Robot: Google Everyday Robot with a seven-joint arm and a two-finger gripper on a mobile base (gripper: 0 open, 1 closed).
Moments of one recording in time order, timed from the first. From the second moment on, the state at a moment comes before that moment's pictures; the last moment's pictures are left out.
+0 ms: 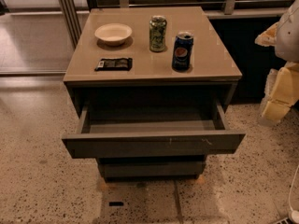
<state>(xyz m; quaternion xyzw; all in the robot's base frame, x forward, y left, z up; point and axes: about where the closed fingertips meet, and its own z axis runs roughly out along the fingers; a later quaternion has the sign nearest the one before) 0.438 -0.217 0.976 -0.60 0.78 -0.03 0.16</state>
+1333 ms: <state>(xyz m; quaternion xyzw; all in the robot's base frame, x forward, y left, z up) 0.449 -0.220 0.901 -0.58 0.79 0.00 0.21</state>
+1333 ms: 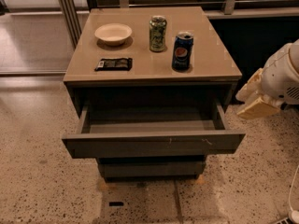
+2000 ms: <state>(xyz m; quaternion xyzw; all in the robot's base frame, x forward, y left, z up) 0.475 -0.207 0.777 -0.56 0.79 0.07 0.23</state>
